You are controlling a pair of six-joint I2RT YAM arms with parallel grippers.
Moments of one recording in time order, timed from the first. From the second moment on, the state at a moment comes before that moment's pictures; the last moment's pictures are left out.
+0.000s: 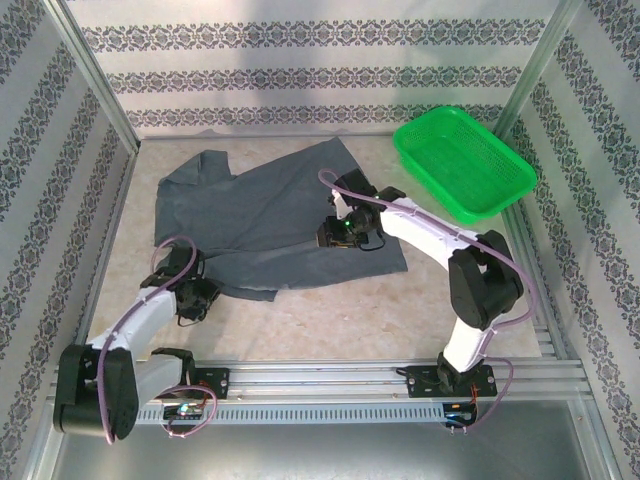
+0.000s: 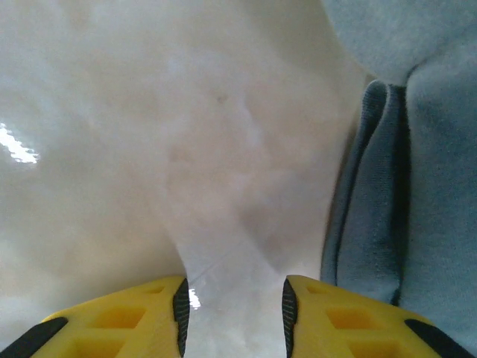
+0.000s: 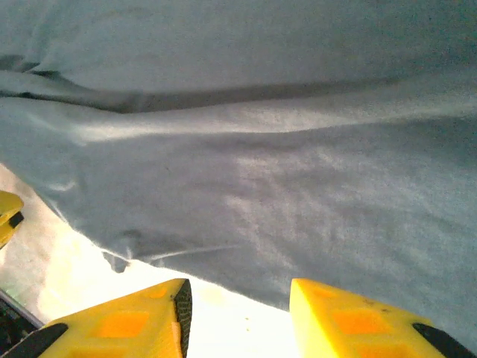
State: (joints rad) left arm -0.05 1.12 0.47 -0.63 0.09 -1.09; right arm 0.56 1.75 1.33 -0.72 -0.36 0.48
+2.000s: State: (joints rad) left arm -0.34 1.27 0.77 -0.80 0.01 -0.68; right arm 0.49 1.74 1.30 -0.68 -0.40 0.53
